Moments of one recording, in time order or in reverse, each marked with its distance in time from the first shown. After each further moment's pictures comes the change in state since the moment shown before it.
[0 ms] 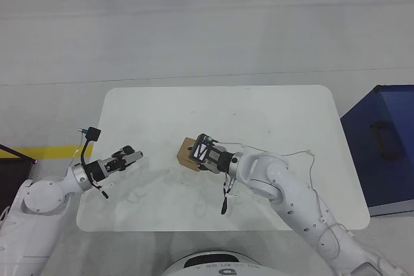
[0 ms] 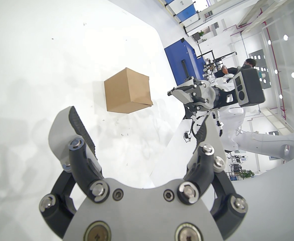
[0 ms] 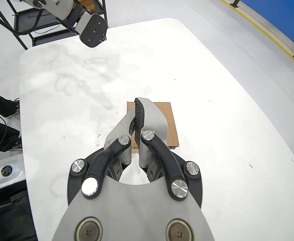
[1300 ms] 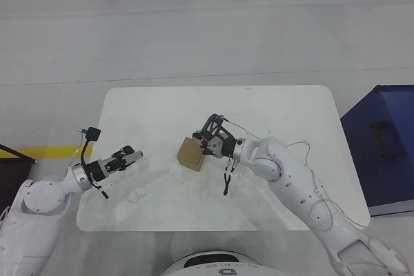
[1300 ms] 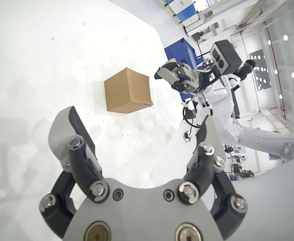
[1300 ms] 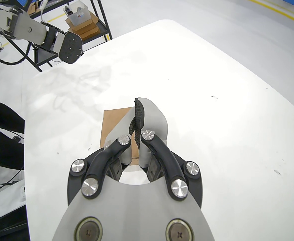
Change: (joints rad) left arm 0.000 0.000 0.000 0.000 0.000 0.000 0.000; right arm 0.154 -0.033 -0.013 0.318 0.250 -0.066 -0.113
